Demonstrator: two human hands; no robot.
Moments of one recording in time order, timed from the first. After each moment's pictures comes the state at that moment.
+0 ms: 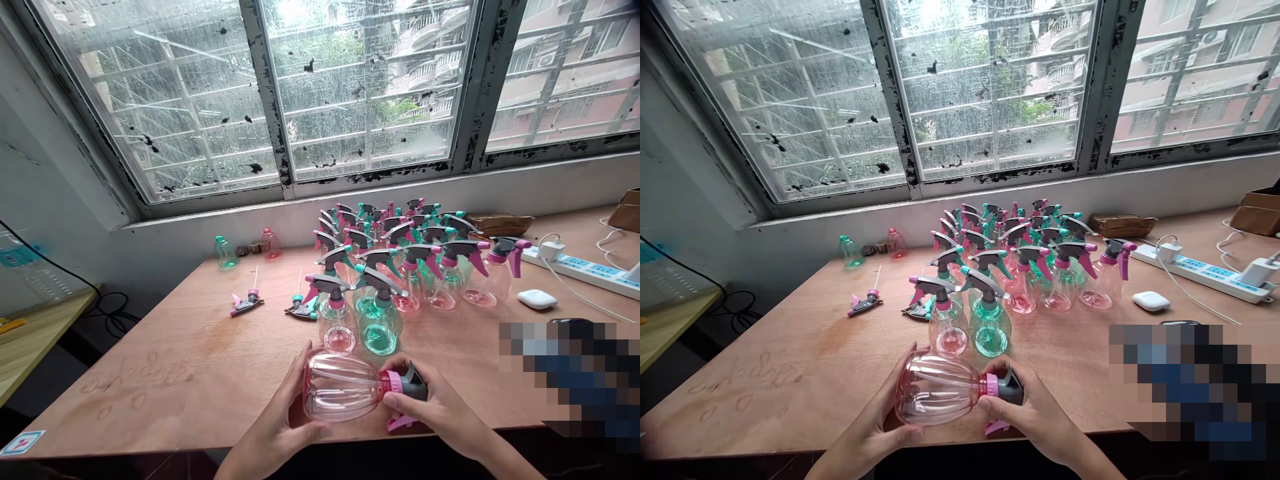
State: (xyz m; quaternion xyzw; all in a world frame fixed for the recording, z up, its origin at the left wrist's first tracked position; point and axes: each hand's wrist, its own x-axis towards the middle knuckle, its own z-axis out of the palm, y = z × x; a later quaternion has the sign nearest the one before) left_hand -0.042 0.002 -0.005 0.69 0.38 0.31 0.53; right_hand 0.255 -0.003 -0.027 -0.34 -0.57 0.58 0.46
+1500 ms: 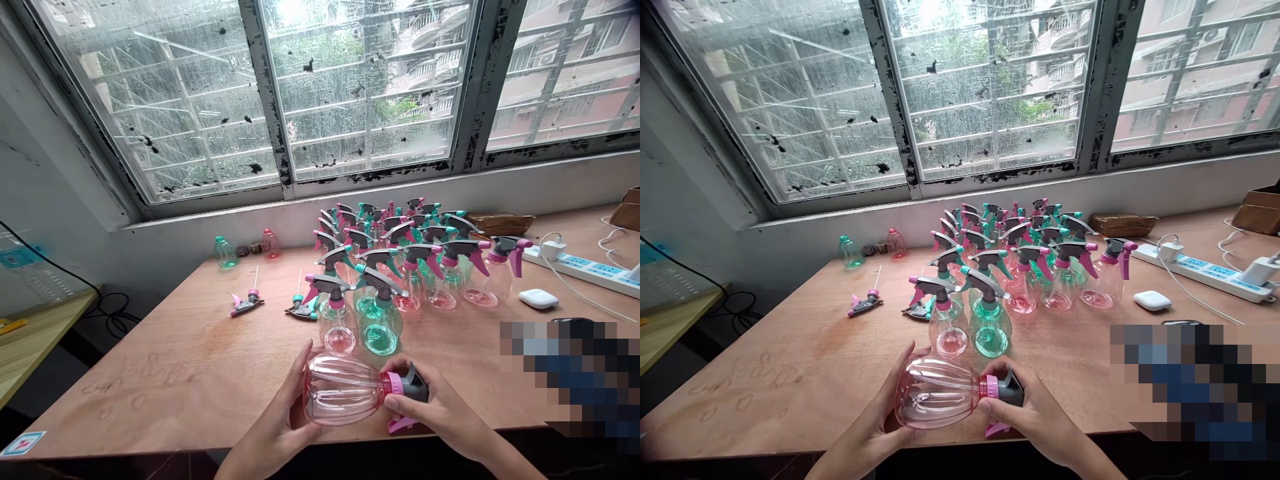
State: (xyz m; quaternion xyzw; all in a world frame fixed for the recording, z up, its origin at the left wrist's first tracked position) left_hand -0.043 0.002 -0.008 0.69 0.36 0.32 0.54; right_hand 0.254 -0.003 -0.023 -0.36 -0.59 0.55 0.46
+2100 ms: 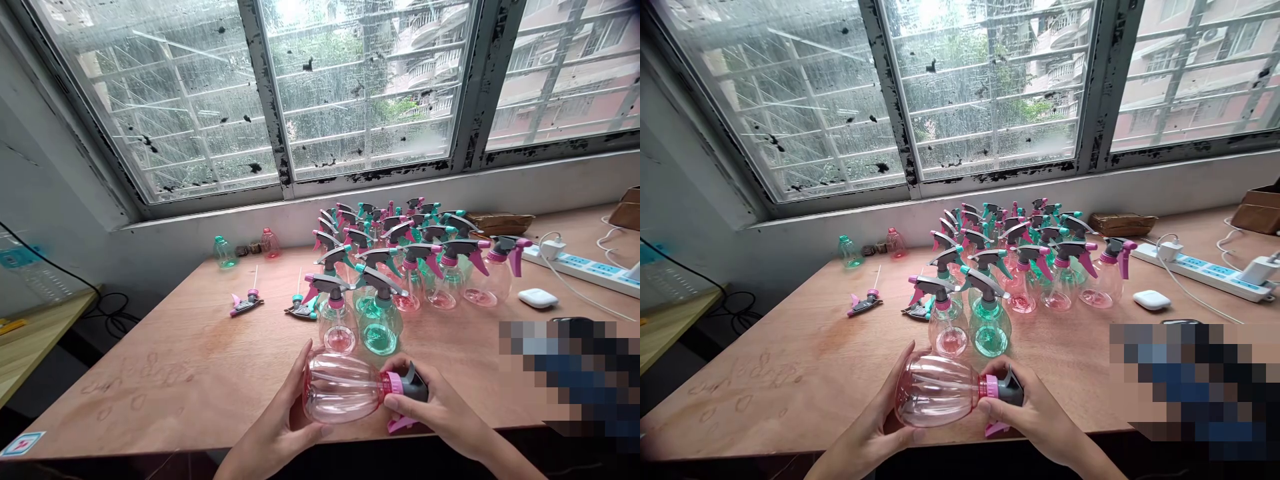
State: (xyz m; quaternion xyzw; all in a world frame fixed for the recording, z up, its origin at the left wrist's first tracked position) left_hand -0.041 0.000 -0.004 0.70 0.36 0.31 0.53; right_hand 0.254 -0.004 -0.025 -0.35 -0.57 0.59 0.46
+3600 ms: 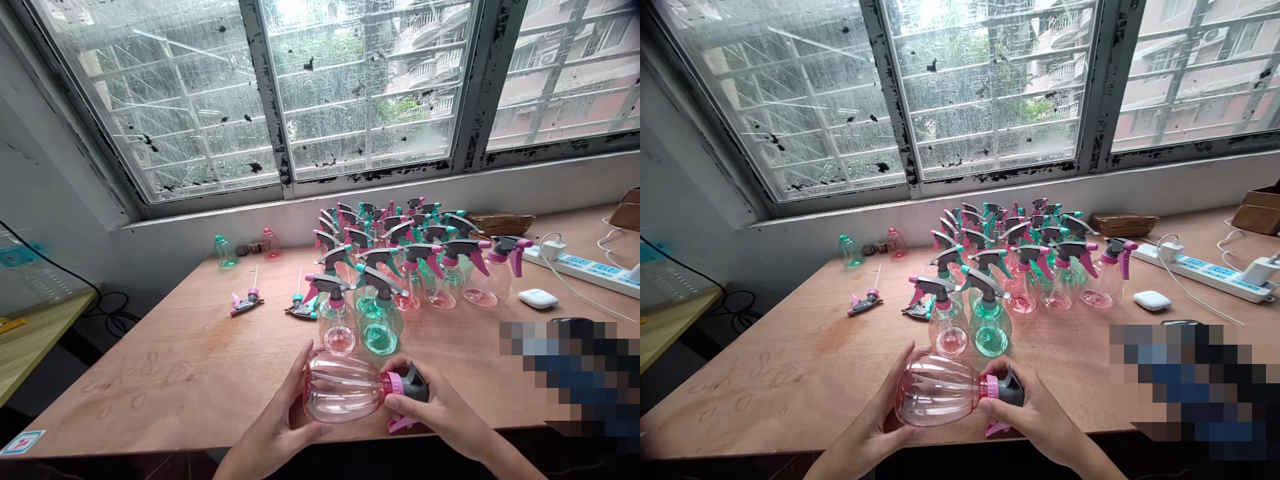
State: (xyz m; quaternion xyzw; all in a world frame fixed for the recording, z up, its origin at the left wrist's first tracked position) left_hand -0.044 0.002 -0.007 0.69 0.37 0.31 0.53; right_hand 0.256 -0.003 -0.027 -0.34 -0.58 0.58 0.45
